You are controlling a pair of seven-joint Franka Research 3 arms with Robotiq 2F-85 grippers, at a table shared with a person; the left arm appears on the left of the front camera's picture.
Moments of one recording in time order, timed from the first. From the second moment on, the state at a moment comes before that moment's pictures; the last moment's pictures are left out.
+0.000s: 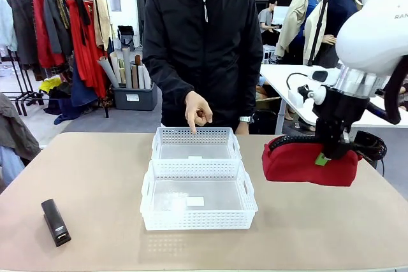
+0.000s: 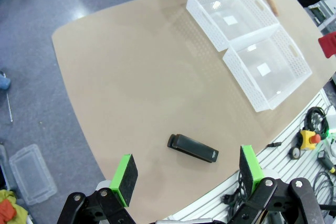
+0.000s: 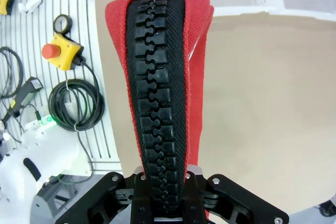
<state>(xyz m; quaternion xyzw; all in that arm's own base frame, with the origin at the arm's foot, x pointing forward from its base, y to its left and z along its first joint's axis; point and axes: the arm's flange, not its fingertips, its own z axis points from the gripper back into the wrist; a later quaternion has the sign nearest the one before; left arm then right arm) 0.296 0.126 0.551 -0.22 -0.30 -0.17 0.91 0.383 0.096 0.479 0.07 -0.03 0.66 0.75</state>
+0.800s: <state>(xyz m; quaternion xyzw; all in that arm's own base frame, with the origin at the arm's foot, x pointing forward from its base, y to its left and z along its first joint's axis) 0.296 0.126 0.551 -0.22 -0.30 -0.17 0.91 0.373 0.150 0.468 0.06 -0.03 0.66 0.74</state>
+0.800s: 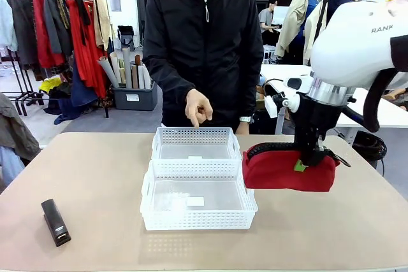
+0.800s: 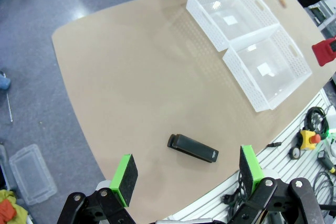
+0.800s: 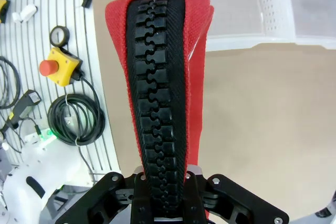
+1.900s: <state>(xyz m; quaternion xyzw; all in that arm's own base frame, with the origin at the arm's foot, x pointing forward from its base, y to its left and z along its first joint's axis) 0.296 0.126 0.551 -0.22 -0.30 -0.17 0.91 0.395 0.027 0.491 0.03 -0.05 0.61 0.79</state>
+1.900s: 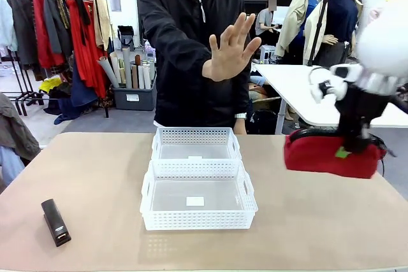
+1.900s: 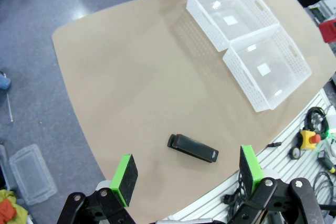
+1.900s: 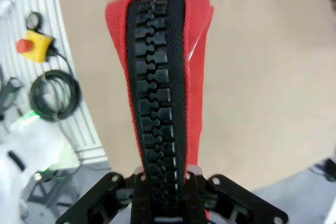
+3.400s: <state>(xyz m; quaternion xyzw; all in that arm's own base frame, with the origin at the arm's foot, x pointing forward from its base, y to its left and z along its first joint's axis) 0.296 0.126 0.551 -0.22 -0.30 -0.17 0.91 0.400 0.019 0.494 0.04 -0.04 0.61 0.79</state>
